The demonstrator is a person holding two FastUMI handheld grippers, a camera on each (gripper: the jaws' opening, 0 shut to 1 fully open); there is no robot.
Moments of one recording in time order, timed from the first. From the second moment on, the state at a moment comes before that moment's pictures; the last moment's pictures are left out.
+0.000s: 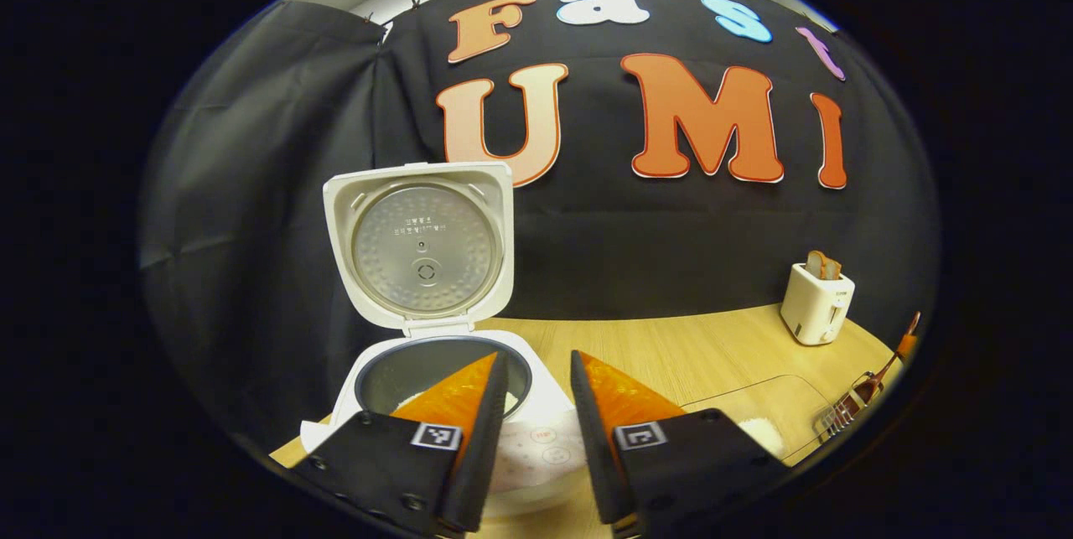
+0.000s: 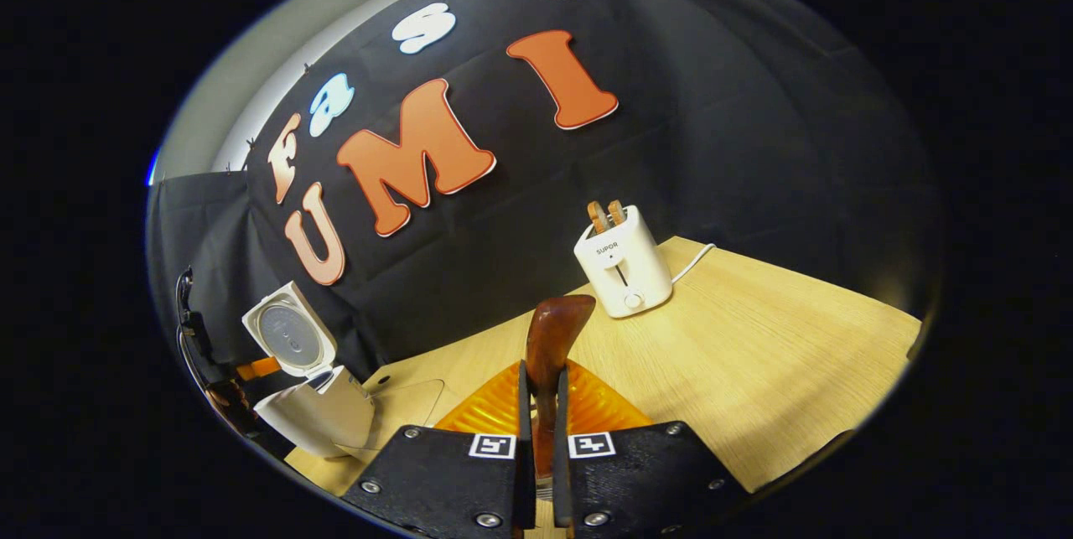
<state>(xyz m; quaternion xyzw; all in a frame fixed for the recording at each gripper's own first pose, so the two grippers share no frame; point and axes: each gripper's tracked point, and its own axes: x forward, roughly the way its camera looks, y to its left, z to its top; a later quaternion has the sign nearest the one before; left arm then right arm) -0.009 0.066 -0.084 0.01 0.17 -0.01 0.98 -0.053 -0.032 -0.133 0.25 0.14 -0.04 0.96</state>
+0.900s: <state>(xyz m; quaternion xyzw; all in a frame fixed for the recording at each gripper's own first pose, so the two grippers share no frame) -0.026 0.100 -0.063 0.03 0.10 0.03 0.99 -0.036 0.016 -0.013 0.20 0.01 0.00 0.98</state>
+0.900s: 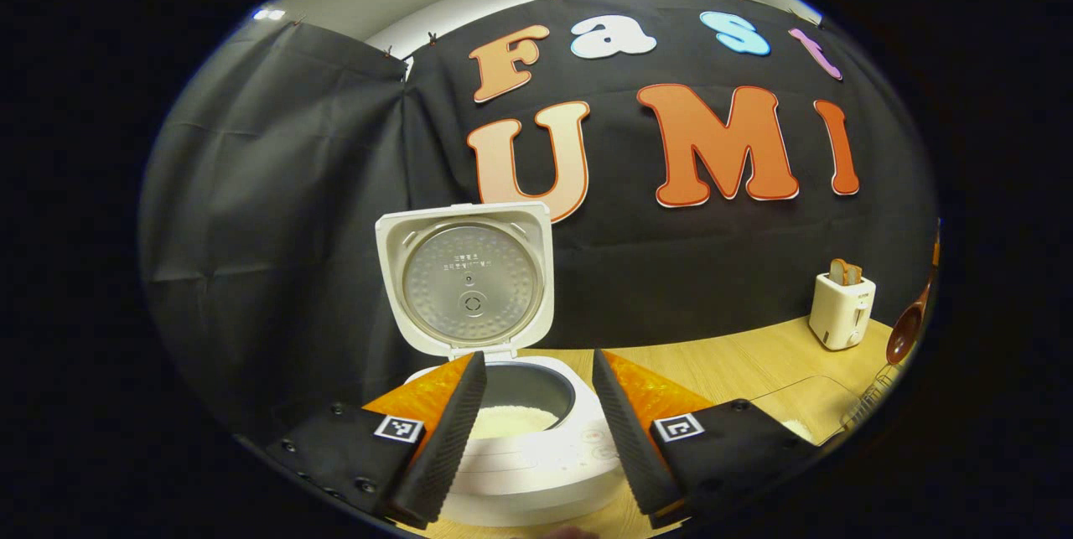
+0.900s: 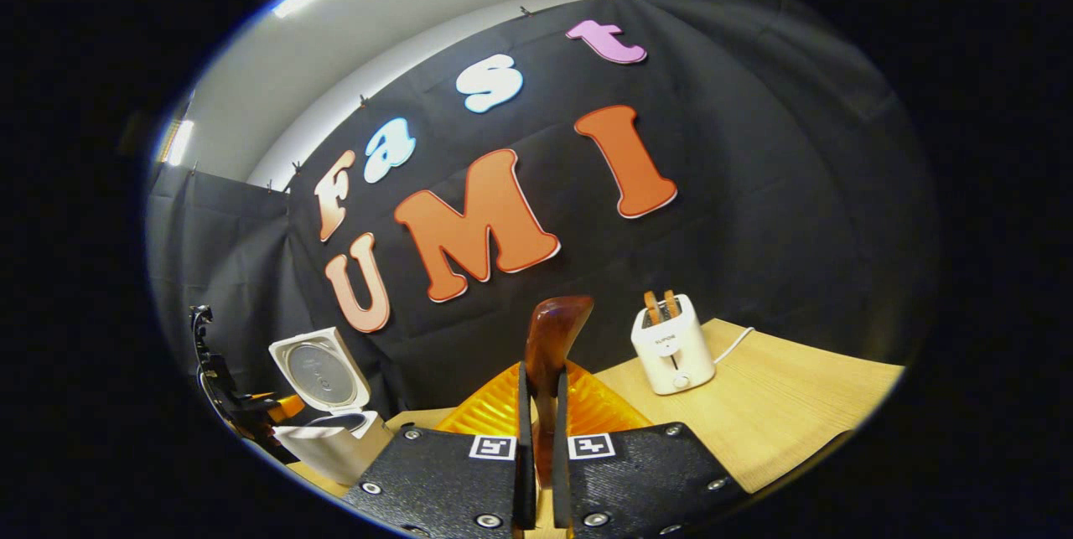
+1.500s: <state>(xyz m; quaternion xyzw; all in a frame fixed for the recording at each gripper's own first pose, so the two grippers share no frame) -0.040 0.145 -0.061 0.05 0.08 0.08 0.99 0.004 0.127 -0.021 0.14 0.03 0.09 0.99</state>
